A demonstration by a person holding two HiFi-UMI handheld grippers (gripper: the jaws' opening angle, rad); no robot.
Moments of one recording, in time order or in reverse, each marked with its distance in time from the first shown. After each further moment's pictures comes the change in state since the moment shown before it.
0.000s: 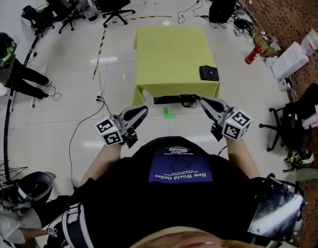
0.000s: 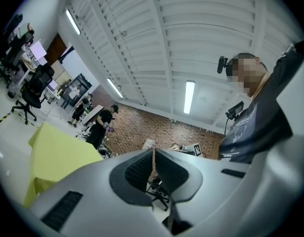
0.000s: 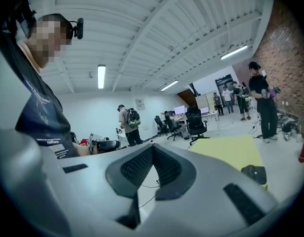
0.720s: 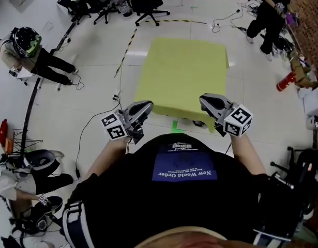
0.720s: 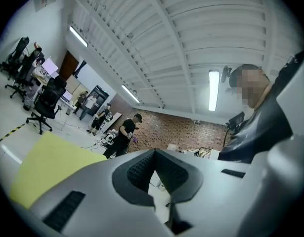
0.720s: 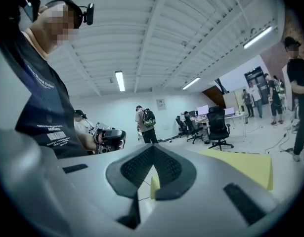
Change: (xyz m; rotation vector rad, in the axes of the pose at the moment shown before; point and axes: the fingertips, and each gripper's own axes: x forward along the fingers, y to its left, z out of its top) left arm 0.236 0.098 0.031 0.051 -0.052 0.251; right arm 0.020 -0.257 0.056 -0.096 0.010 0.340
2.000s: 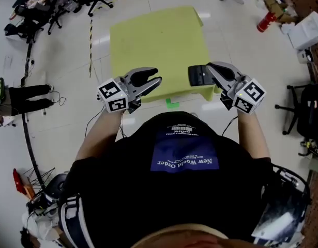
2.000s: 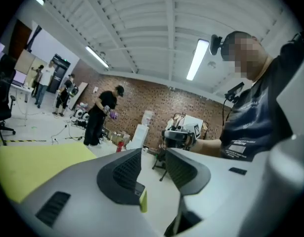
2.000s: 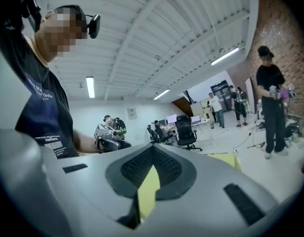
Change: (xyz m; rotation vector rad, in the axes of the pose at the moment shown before) left arm 0.138 0.072 -0.027 0.155 0.430 -0.360; right arm -0.042 -0.092 0.004 0.076 -0.126 -0.352
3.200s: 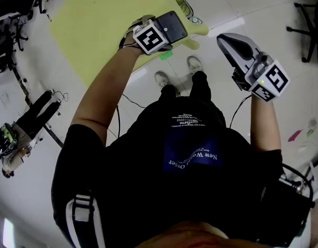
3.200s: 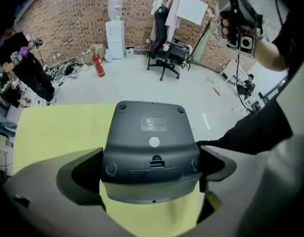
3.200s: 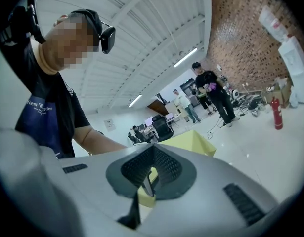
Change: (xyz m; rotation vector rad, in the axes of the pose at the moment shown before) left arm 0.263 0.109 -0.304 0.345 1.263 -0.080; right arm -0.173 -0.119 -0.134 0.274 -0.077 -0.249
